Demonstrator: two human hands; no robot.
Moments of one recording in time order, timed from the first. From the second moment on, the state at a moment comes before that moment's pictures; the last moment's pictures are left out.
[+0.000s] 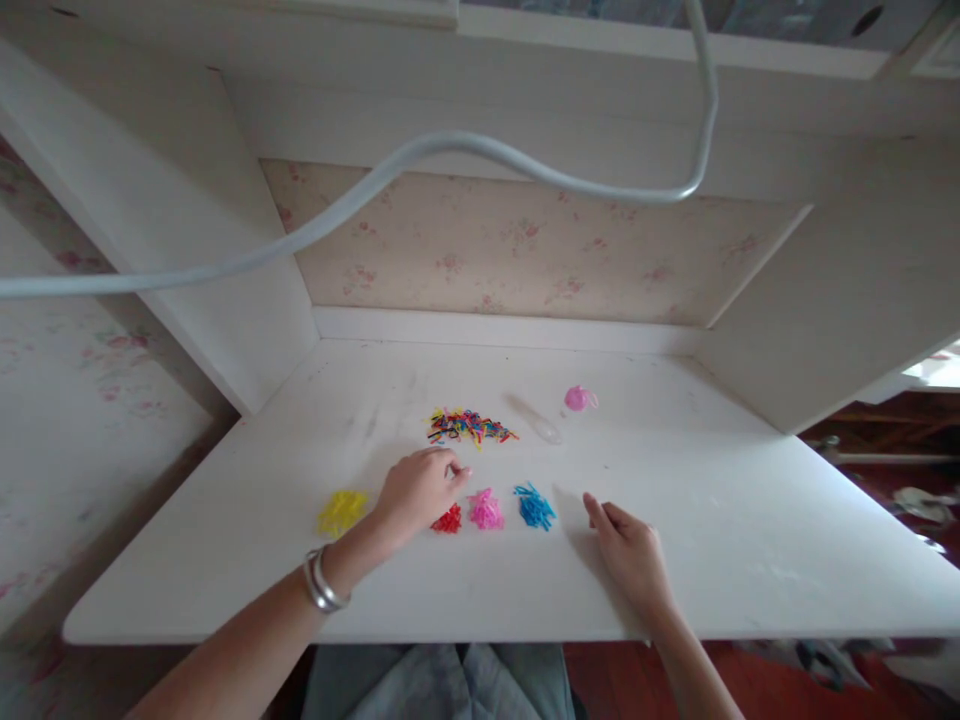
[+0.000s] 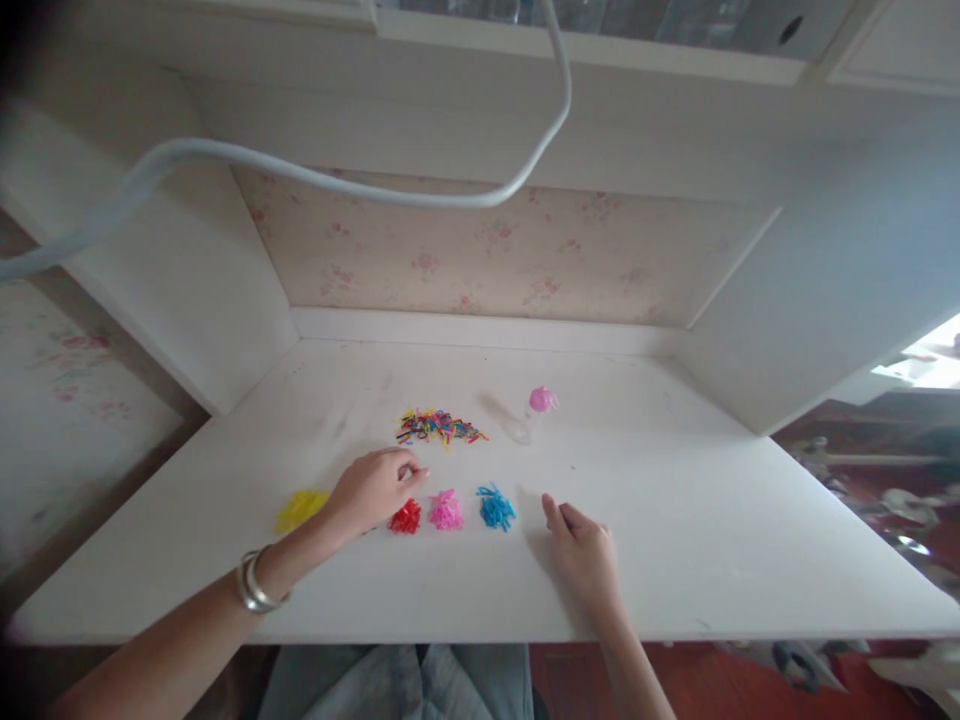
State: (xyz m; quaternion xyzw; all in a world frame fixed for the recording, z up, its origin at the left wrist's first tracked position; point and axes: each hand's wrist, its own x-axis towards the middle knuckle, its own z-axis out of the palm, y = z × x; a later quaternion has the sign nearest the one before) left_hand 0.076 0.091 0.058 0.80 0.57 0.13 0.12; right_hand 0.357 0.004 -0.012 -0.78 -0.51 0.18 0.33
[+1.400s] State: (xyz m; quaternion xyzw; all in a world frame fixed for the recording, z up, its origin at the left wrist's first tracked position) left_hand -0.076 0.037 0.018 0.69 0.71 0.14 0.01; right_hand 0.360 0.003 -0.008 -0.76 -0.50 0.20 0.36
